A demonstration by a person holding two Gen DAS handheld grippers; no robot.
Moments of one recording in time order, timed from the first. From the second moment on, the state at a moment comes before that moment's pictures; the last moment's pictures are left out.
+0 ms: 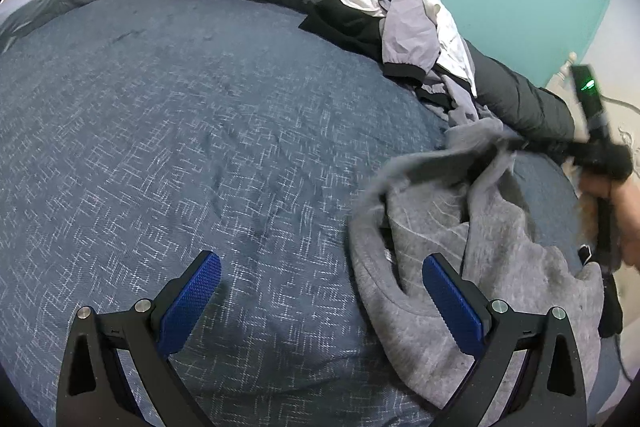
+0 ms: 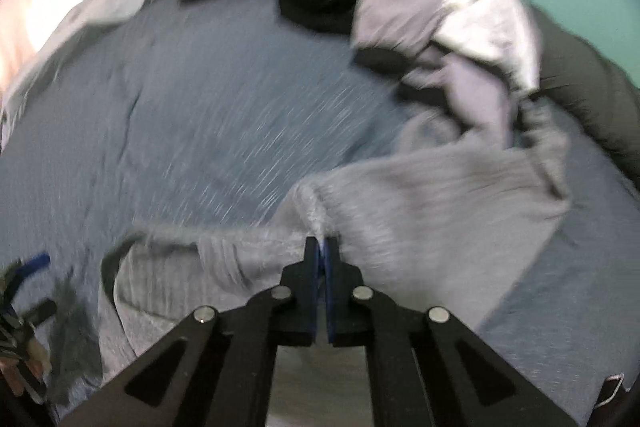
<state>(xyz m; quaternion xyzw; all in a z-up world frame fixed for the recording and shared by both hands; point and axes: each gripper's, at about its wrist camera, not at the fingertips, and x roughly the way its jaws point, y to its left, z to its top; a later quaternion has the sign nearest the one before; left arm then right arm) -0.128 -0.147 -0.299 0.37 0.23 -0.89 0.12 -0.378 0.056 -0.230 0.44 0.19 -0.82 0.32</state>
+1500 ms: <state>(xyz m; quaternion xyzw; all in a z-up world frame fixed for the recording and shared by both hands) -0.143 -0.092 -0.306 0.38 0.21 -0.90 0.04 -0.287 0.312 -0.274 0.34 -0.13 -0.92 0.14</state>
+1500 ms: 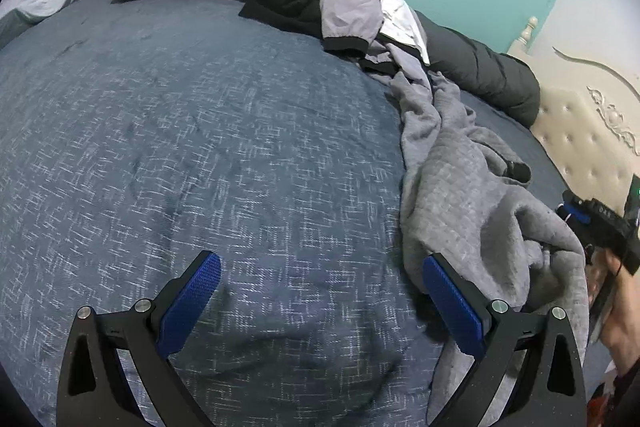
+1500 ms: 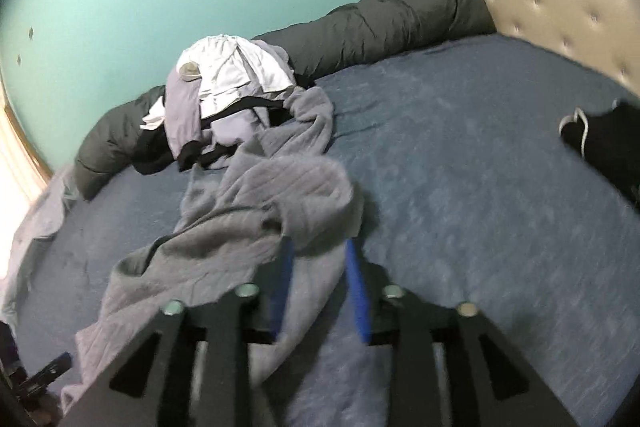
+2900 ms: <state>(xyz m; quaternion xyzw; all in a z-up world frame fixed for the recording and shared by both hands) -0.167 -0.039 -0.315 0.40 0.19 -0.90 -0.02 -0.226 0.289 -0.302 0.33 -0.20 -0.90 0.23</state>
